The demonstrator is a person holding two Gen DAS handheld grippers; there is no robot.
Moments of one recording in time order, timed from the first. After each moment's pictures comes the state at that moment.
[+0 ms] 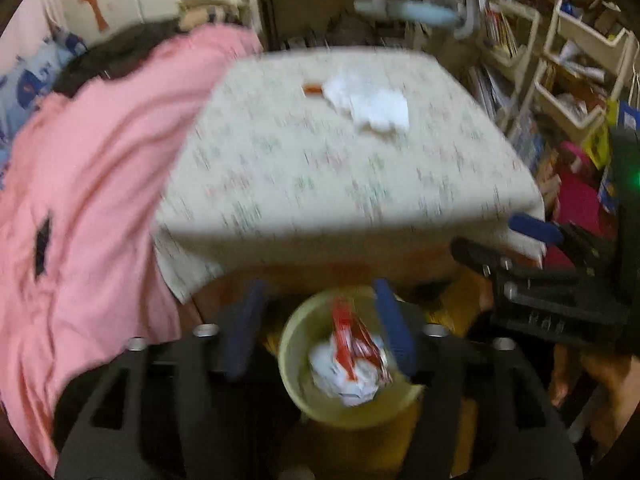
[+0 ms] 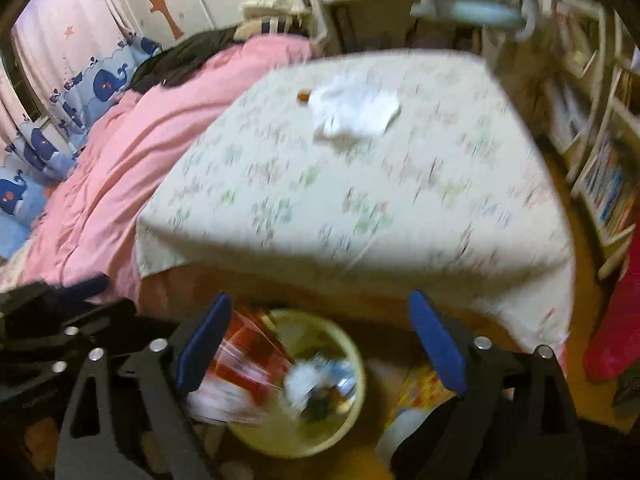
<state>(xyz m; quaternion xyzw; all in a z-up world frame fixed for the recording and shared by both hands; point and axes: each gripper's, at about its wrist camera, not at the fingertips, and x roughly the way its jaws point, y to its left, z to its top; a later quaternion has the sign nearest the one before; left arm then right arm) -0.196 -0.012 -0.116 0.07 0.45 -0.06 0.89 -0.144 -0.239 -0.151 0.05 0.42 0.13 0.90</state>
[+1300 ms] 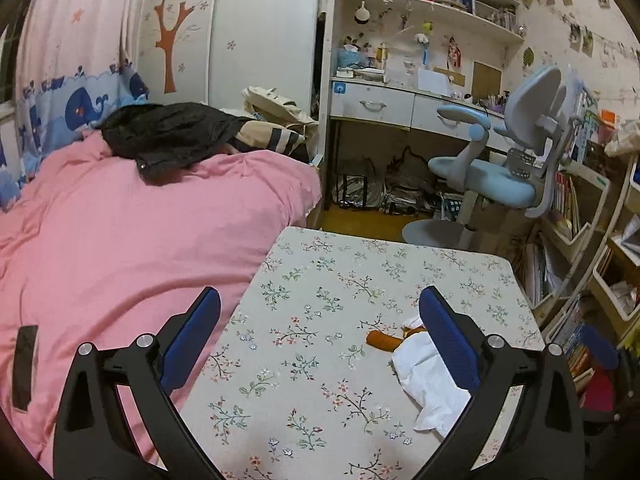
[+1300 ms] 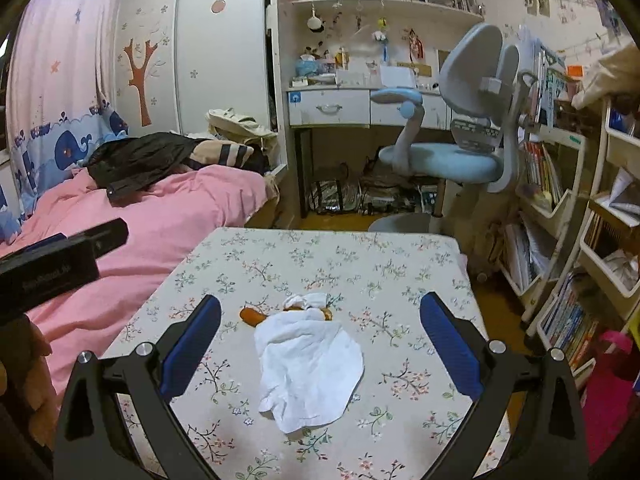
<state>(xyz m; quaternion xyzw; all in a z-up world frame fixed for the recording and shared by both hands) 0.036 0.022 -0.044 -0.04 0.26 0.03 0.97 -0.006 -0.221 -0.079 0.02 0.25 0.05 0.97</state>
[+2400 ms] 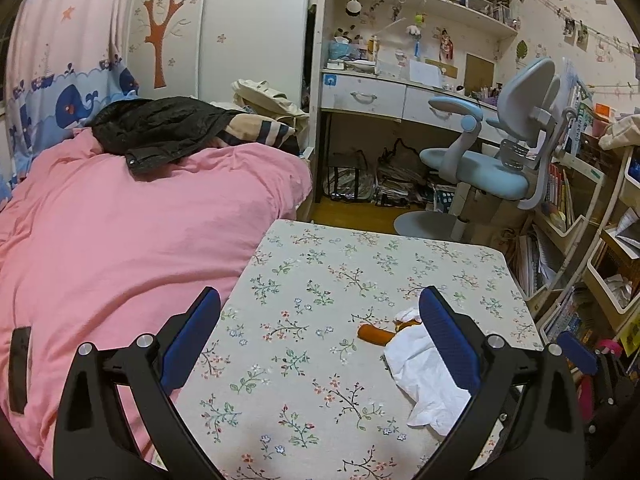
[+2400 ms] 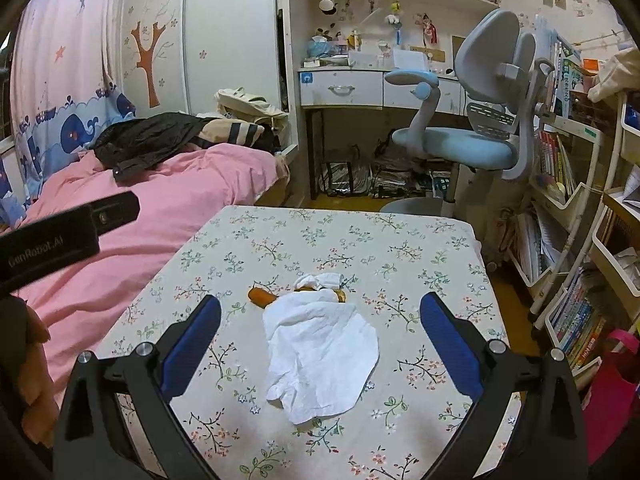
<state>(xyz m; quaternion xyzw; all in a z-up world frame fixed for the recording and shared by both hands) 0.034 0.016 -0.050 -0.03 0.27 0.00 0.96 0.006 -0.210 -0.092 -0.01 0.28 0.06 0.96</state>
